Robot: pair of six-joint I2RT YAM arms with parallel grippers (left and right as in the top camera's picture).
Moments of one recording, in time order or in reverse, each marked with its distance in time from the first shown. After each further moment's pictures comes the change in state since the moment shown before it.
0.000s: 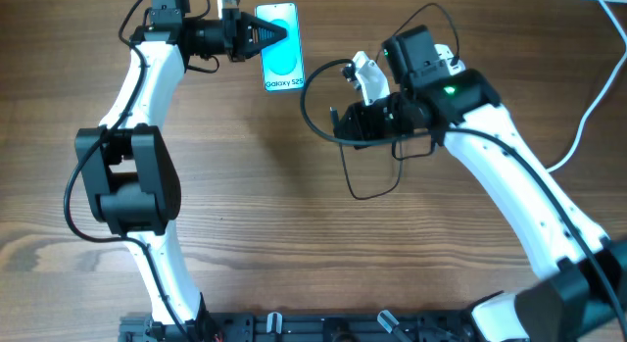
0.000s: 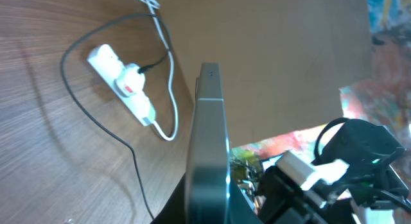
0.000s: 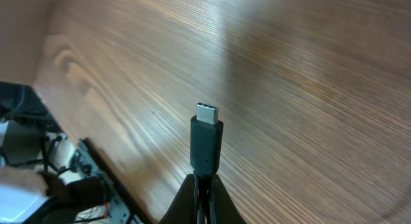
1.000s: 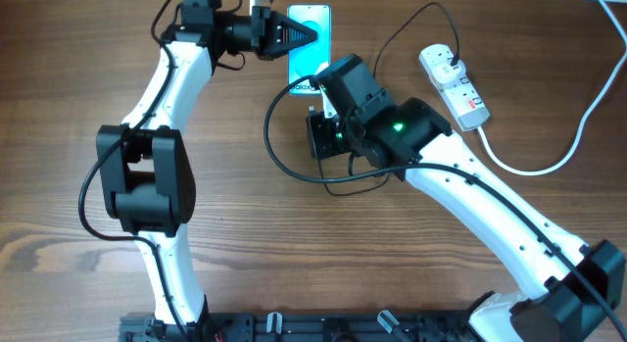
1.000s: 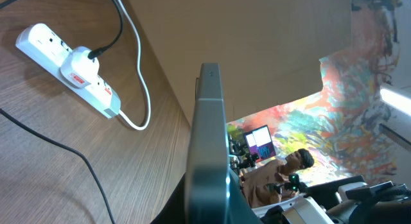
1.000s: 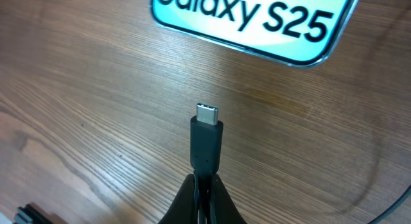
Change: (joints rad) left arm -0.108 0.000 0.000 0.164 0.058 -0.143; right arm 0.251 0.010 0.001 0.122 0.454 0.300
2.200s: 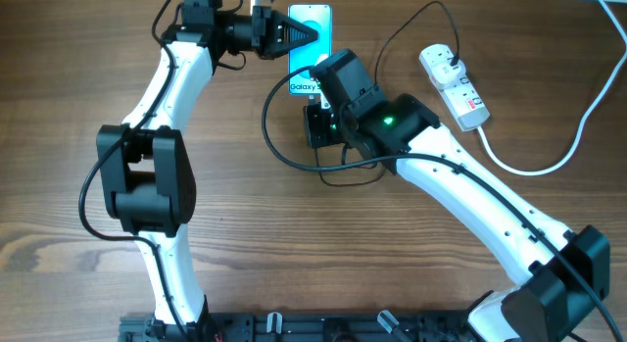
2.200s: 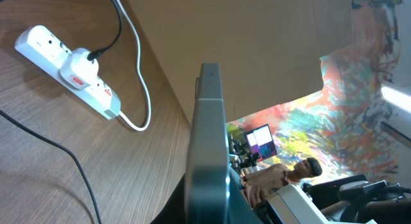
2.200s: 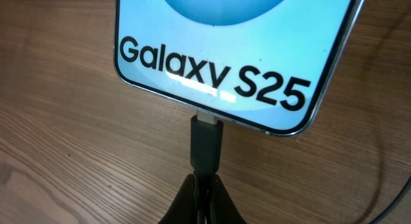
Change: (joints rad) left arm -0.004 0.000 0.000 0.011 -0.001 0.000; right arm -0.011 0.047 0.000 0.085 0.054 0.027
